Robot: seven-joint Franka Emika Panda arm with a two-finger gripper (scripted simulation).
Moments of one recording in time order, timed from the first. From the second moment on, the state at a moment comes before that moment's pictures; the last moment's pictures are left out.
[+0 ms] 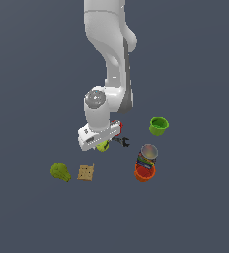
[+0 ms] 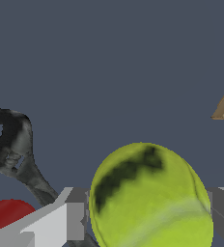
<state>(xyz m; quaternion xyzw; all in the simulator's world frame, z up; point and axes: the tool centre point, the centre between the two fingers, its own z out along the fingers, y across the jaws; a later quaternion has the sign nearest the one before) -0.024 -0.062 0.056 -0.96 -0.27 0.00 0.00</state>
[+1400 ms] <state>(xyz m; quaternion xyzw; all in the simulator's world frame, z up) 0.034 -0.178 0.285 -0.96 -0.27 0.00 0.00</state>
